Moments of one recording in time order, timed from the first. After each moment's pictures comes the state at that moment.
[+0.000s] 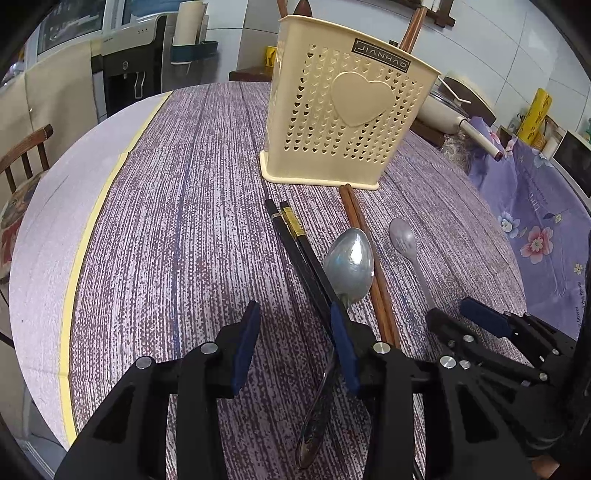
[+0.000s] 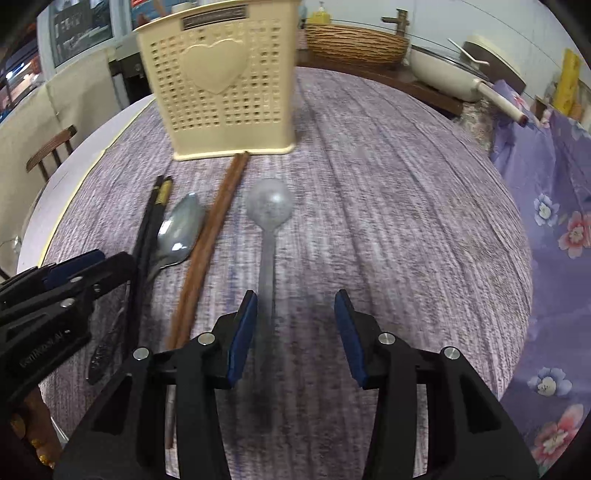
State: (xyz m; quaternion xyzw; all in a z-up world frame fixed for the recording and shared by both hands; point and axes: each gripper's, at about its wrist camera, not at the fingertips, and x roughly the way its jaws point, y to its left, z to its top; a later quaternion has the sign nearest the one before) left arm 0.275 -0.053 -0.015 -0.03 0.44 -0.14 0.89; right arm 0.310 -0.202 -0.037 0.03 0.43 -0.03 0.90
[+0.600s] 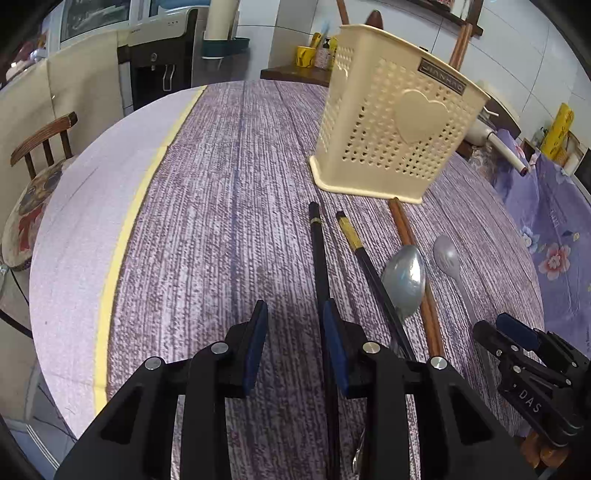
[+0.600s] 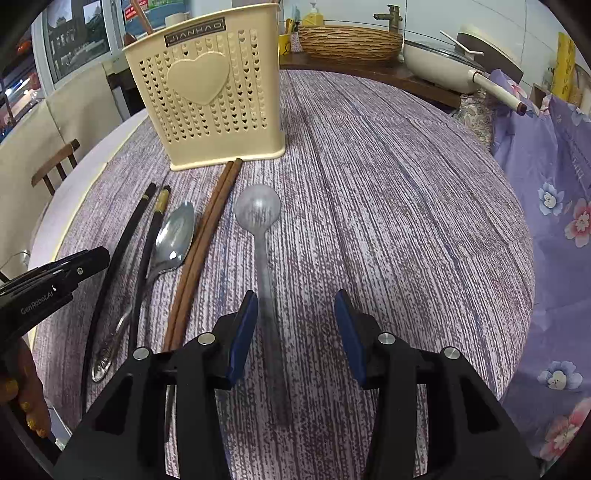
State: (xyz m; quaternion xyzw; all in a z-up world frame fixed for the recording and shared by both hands) left arm 0.285 -0.022 -0.013 -0.04 0.44 -0.09 0.89; right arm 0.309 -0.214 -0.033 0.05 0.43 -0.02 0.90
